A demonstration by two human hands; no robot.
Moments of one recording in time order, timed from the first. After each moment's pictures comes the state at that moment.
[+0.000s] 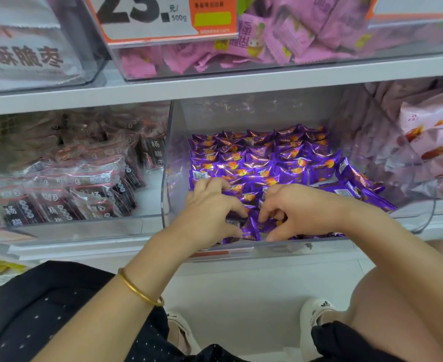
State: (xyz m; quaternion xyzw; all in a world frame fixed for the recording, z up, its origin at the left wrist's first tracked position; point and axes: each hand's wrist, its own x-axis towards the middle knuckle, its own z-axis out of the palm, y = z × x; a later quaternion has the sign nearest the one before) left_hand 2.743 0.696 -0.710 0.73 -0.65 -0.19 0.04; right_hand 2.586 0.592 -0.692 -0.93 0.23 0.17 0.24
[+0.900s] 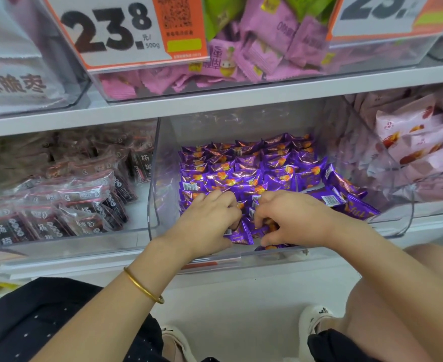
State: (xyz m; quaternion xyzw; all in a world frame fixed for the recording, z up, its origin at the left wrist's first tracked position) left_hand 2.740 0.679 -0.722 0.63 -0.77 -0.07 -0.03; right_hand 2.575 0.590 -0.703 -0.96 0.23 0.12 0.13
